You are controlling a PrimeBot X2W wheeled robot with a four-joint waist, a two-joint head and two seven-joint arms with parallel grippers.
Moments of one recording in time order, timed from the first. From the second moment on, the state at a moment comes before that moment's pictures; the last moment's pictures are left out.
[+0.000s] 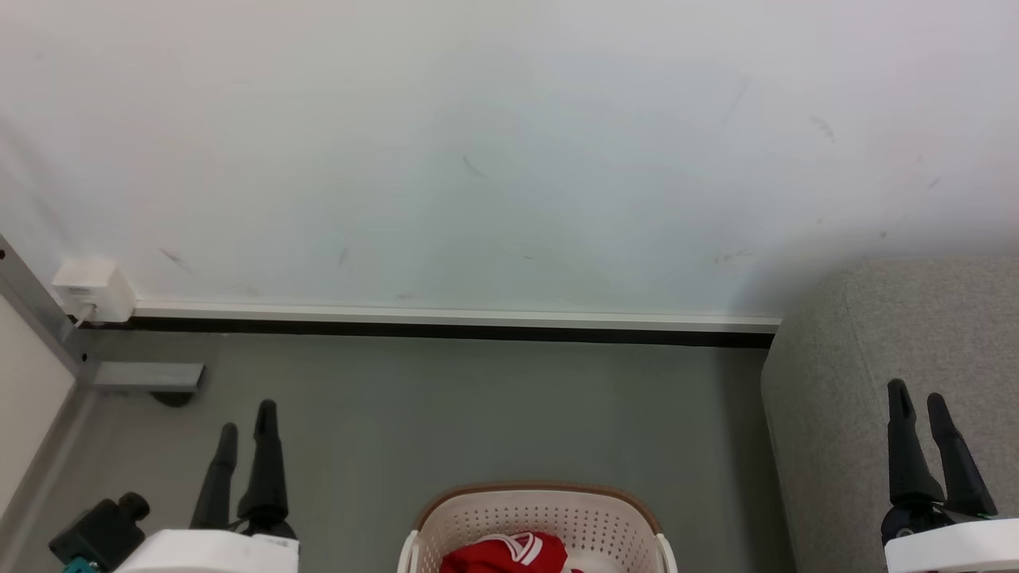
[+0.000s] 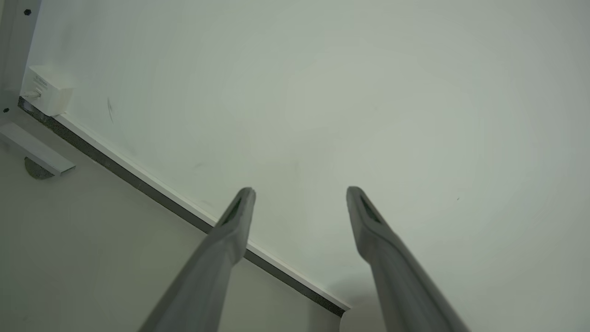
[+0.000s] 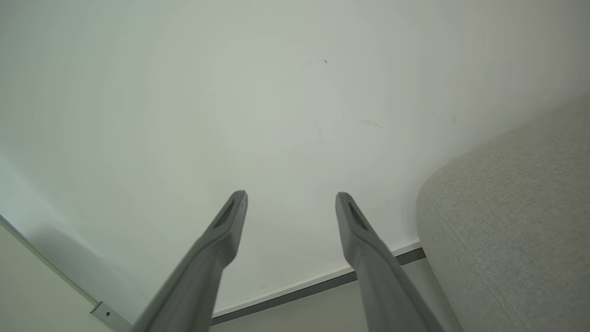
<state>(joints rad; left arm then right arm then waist) -0.05 0.04 0.05 0.10 -0.74 -0.06 -0.12 -0.09 -0.18 0.07 0.15 0.88 0.13 -0.19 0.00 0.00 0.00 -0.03</state>
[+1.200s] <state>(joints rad) -0.03 0.06 -0.02 0.18 -0.25 -0.01 -0.21 -0.13 -0.21 0.16 0.41 0.44 0.13 -0.23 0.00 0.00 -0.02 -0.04</state>
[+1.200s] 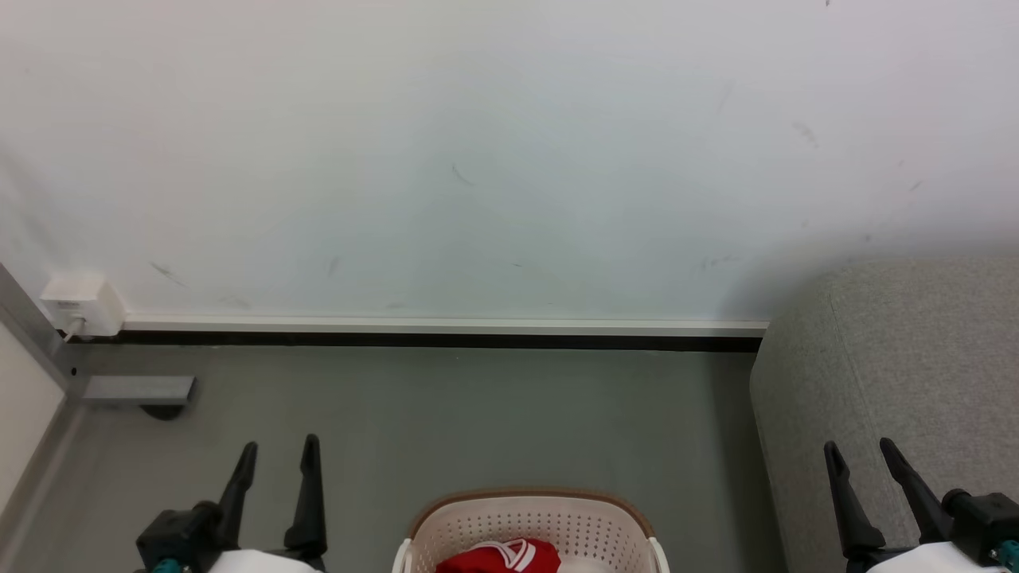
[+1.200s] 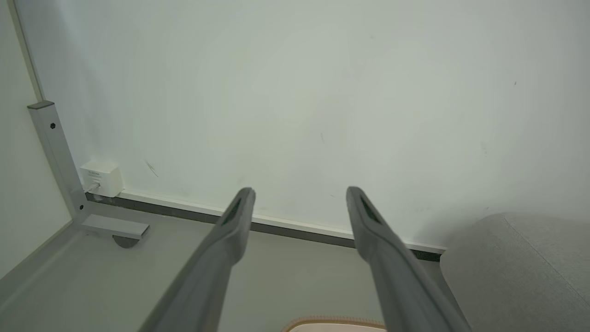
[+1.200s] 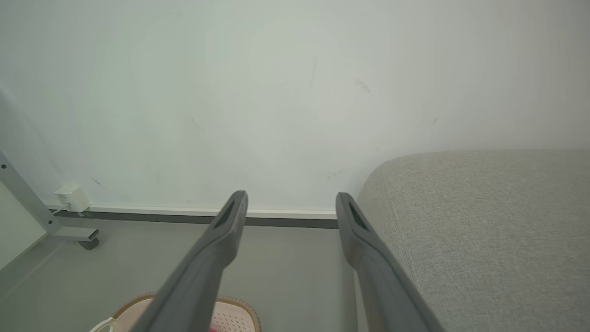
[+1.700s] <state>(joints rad) -0.03 0.07 -0.03 0.17 -0.13 0.00 -0.23 -0.14 -0.21 0.14 0.40 0.33 0.13 -0.25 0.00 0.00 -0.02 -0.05</state>
